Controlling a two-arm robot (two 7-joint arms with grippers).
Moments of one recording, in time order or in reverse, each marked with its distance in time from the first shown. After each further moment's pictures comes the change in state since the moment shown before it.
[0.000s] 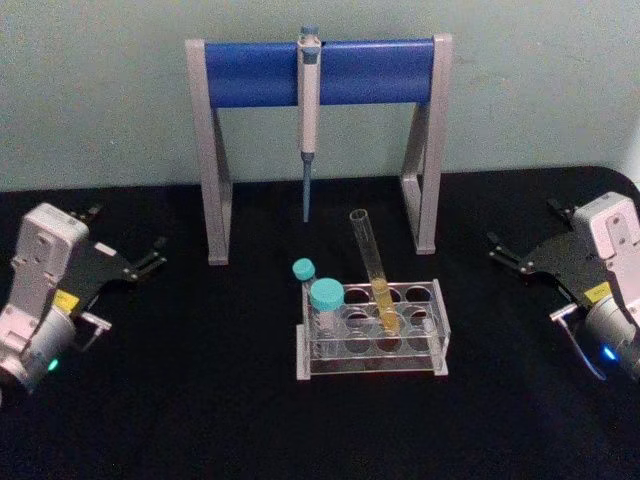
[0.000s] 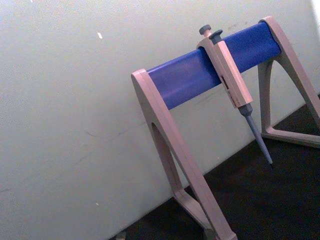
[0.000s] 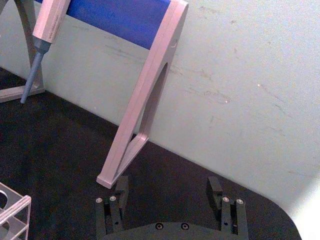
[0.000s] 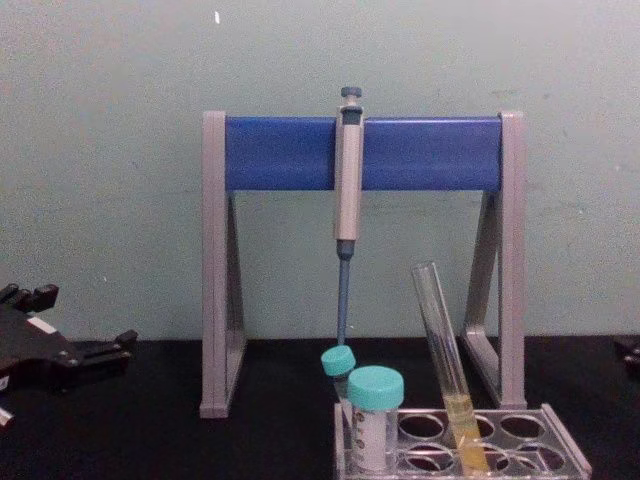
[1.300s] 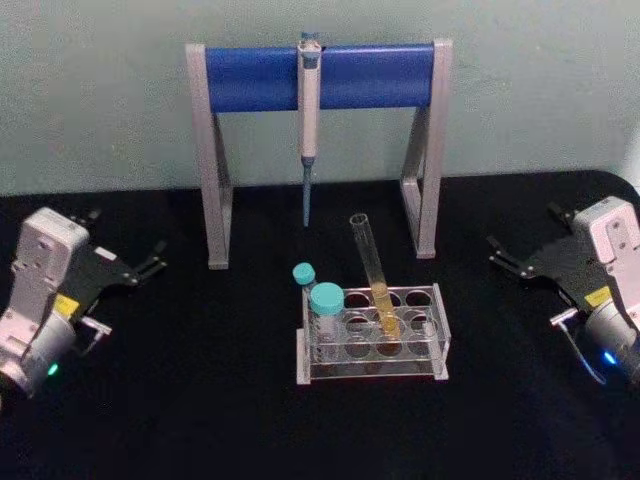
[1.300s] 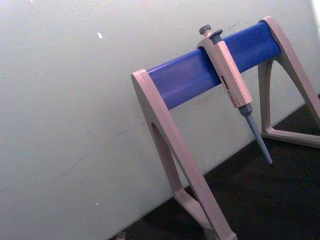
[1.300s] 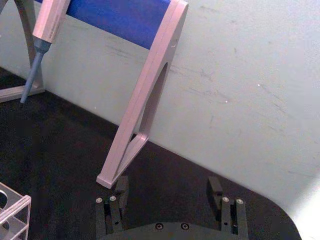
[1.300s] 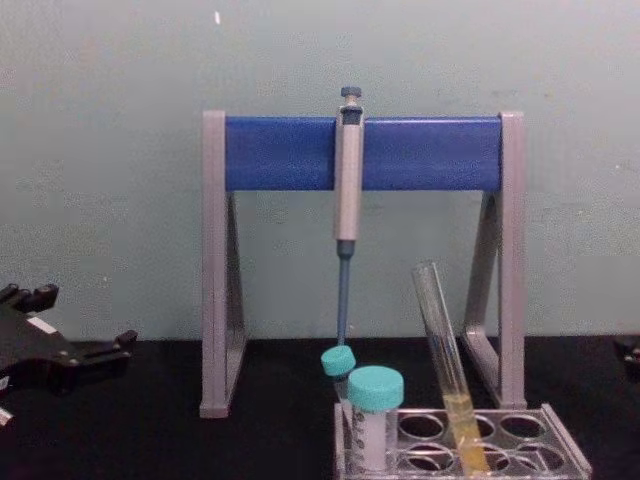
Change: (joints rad) left arm 0.000 0.000 0.000 0.000 0.000 0.000 0.000; right arm 0.000 0.000 0.000 0.000 0.000 0.000 0.000
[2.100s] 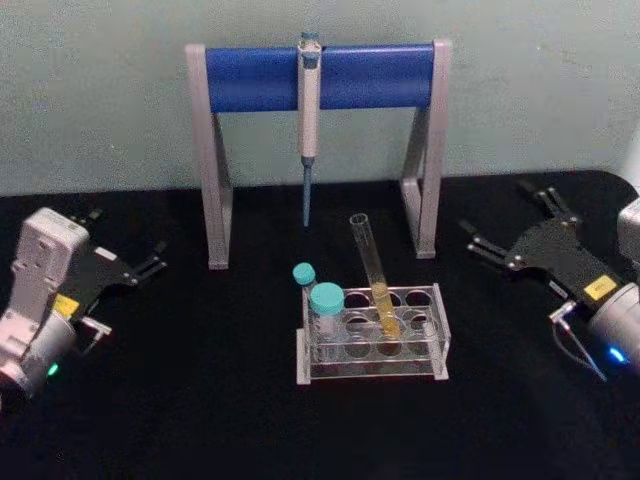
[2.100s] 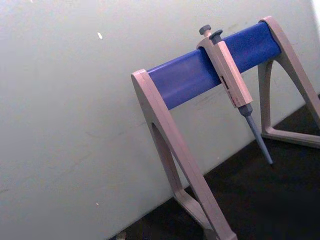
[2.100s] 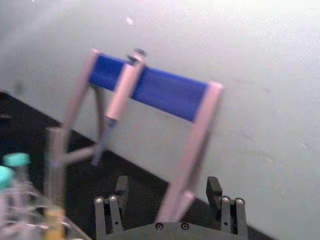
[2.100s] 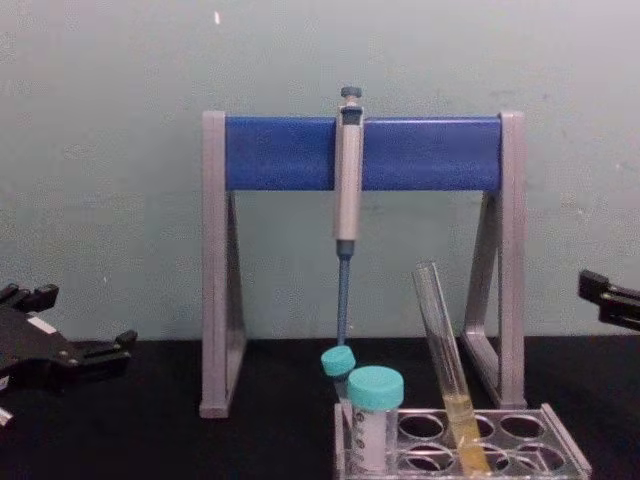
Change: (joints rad) left arm 0.000 0.000 0.000 0.000 0.000 0.000 0.000; right arm -0.049 0.018 0.063 -0.085 0.137 -0.179 0.263
